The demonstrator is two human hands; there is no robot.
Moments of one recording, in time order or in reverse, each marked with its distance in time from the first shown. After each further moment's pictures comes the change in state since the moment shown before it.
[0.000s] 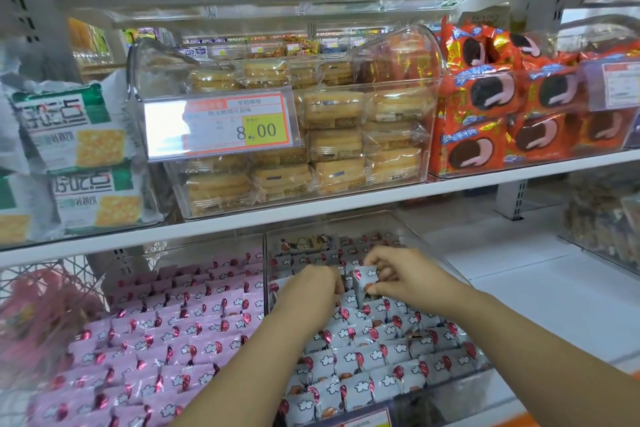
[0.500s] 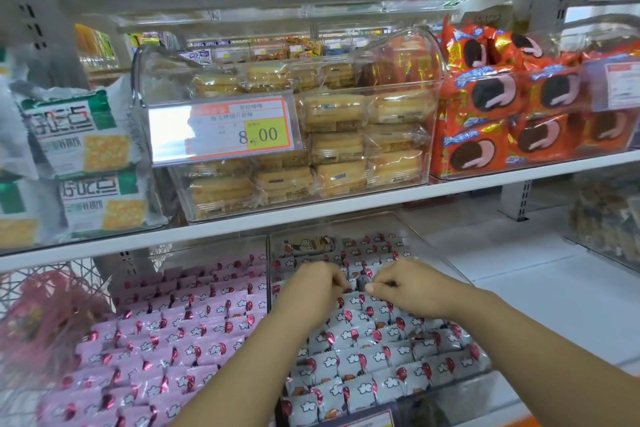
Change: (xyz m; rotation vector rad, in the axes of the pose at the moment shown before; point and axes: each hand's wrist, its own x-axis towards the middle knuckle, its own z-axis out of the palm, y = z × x) left_hand -0.007 0.002 -0.010 -0.125 0.060 -0.038; right_hand 0.002 -0.001 0.001 -0.240 -0.116 0.046
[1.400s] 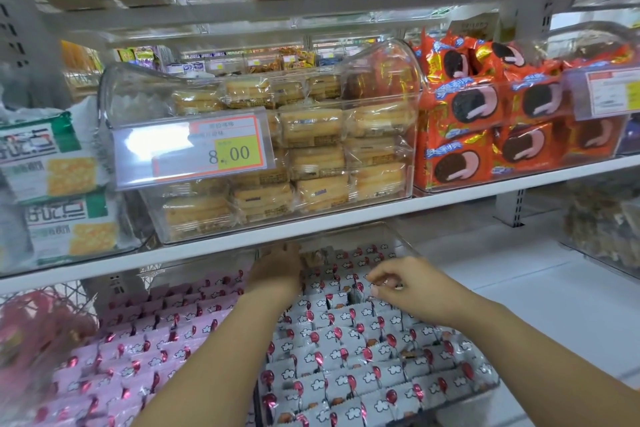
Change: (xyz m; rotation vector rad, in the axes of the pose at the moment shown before) left_hand 0.046 -0.029 -0.012 0.327 0.136 -0.130; right_hand -0.007 0.011 -0.016 0.163 0.134 0.014
